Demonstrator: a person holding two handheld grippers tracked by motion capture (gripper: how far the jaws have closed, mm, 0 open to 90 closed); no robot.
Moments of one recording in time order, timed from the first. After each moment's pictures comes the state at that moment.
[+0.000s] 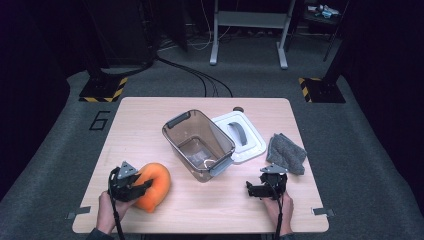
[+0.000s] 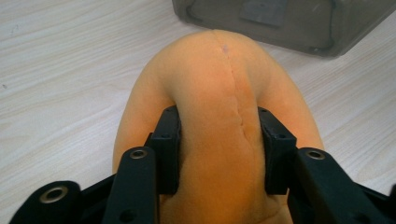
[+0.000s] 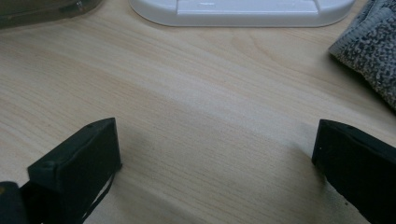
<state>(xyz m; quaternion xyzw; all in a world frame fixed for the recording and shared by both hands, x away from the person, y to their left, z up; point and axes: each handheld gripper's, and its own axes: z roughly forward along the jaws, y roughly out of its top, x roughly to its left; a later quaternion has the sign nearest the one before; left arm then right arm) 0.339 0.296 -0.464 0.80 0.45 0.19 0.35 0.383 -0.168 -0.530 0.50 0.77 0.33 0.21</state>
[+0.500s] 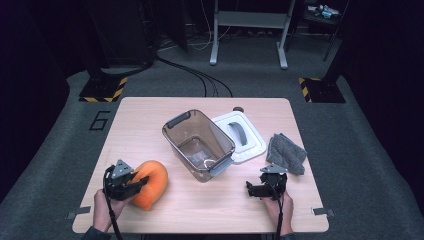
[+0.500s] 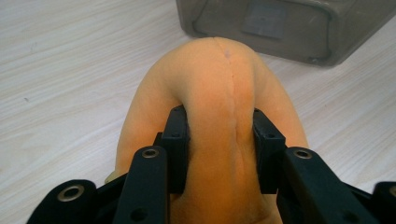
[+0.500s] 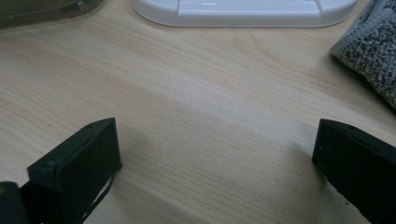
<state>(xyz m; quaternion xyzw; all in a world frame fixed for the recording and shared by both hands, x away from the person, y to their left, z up) 0.340 0.306 -0.453 0.79 0.44 0.20 0.36 0.383 -0.168 -0.530 0.50 0.77 0.33 0.21</state>
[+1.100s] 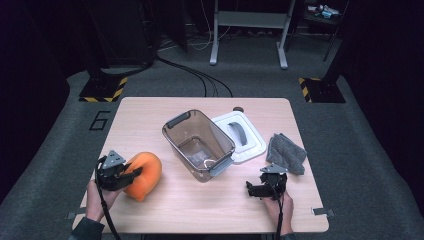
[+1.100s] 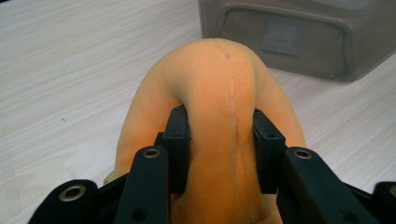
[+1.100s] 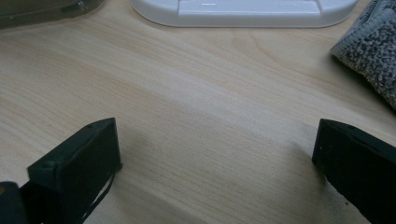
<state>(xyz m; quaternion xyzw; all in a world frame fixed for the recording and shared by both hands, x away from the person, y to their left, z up) 0.359 0.327 -0.438 0.80 0.43 0.21 0.37 0.384 -0.169 -0.530 0.50 0.78 0.33 0.21</state>
